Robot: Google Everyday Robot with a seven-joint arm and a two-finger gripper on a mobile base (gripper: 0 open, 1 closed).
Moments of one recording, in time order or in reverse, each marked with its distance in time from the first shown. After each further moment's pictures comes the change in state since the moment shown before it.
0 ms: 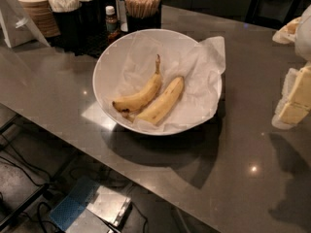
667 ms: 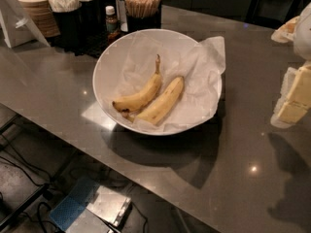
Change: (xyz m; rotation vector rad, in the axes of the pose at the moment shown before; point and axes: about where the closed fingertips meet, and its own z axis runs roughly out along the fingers) arm -0.003 -0.001 0.000 0.004 -0.004 -0.007
